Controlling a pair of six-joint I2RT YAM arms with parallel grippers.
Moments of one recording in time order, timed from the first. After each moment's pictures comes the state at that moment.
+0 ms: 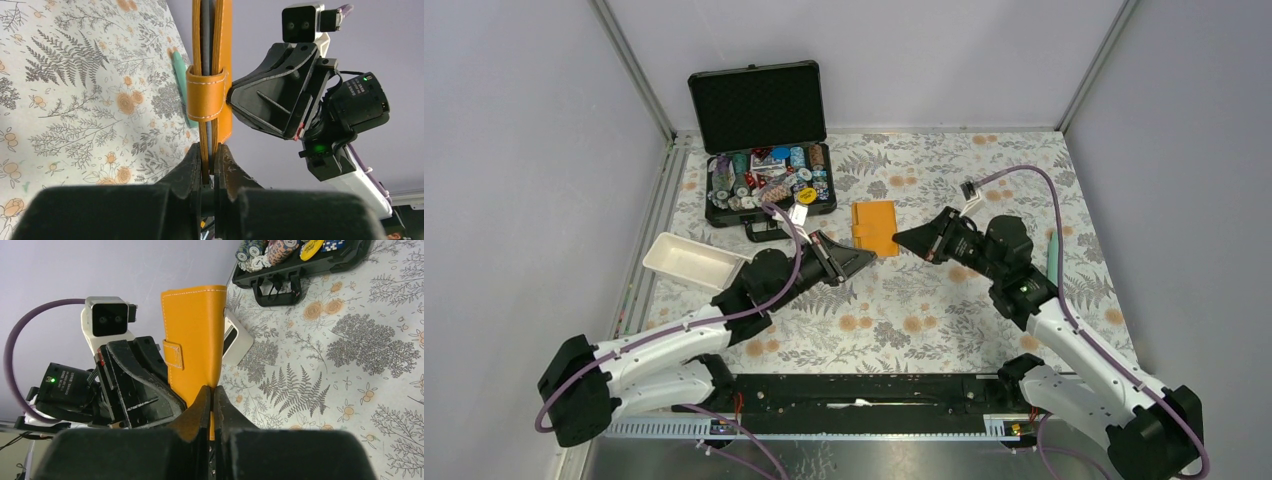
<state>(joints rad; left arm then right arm) -0.91 1.00 0.55 0.44 0.00 -1.07 0.51 0.91 0.64 0.15 -0.42 0.91</state>
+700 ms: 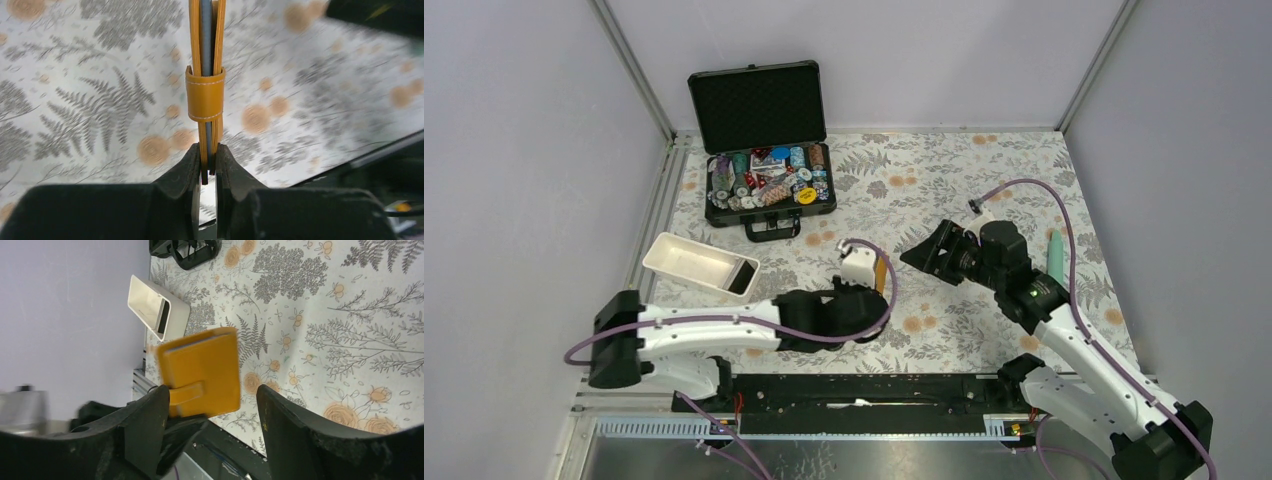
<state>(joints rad) -1.35 1.29 1.01 -0.49 -0.67 -0.88 0.52 0.84 0.69 -0.31 -0.26 0.88</state>
